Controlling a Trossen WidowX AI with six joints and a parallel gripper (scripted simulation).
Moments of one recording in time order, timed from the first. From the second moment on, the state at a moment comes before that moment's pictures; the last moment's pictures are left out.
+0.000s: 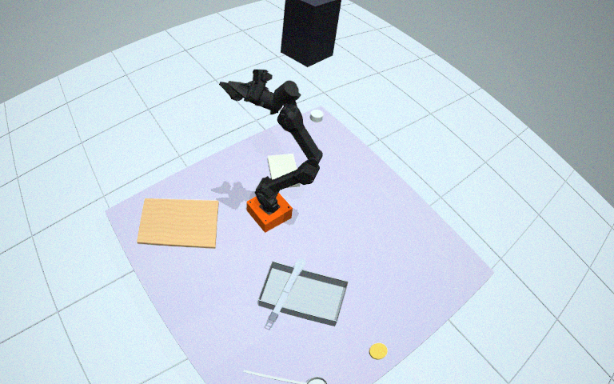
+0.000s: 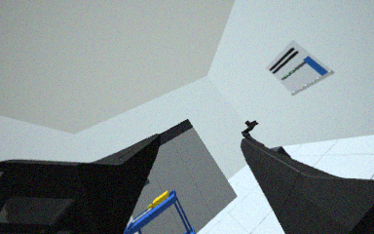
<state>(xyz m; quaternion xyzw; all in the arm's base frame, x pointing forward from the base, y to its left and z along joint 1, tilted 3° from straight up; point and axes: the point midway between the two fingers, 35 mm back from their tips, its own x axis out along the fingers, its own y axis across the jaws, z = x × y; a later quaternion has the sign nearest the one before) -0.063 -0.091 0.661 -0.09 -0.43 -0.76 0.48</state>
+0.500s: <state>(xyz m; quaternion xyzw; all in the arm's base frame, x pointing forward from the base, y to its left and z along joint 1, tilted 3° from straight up) -0.103 -0.153 0.627 0.04 -0.41 -0.74 0.54</state>
